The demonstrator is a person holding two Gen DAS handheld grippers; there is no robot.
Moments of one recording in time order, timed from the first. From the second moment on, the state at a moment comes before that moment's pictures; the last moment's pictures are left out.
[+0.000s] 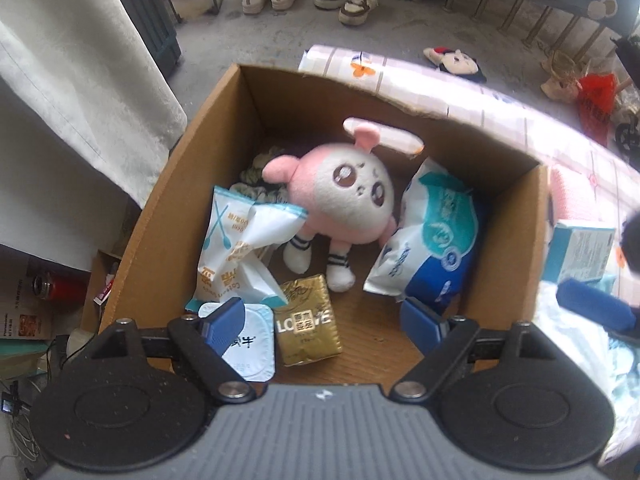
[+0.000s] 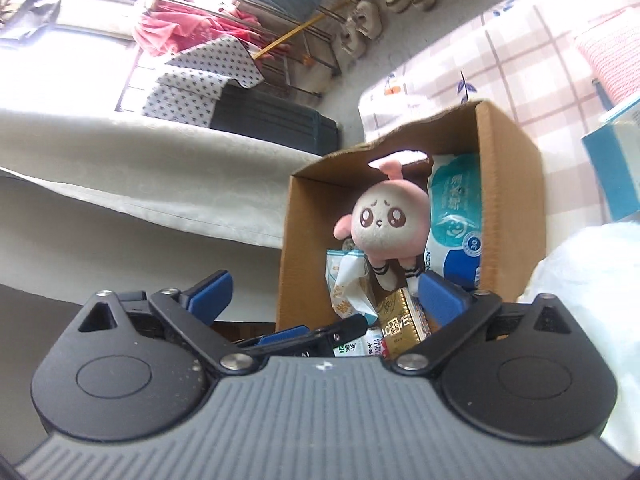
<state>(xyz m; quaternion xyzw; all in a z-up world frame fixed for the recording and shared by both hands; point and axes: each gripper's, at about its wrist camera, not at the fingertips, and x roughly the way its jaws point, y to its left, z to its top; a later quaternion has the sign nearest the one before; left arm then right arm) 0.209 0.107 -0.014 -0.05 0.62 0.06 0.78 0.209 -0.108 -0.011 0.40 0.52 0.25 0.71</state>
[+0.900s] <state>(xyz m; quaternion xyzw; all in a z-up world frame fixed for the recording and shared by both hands) 0.201 -0.137 0.029 -0.06 0.60 0.00 0.80 0.143 -0.418 -0.033 0.45 0.57 0.13 0.68</state>
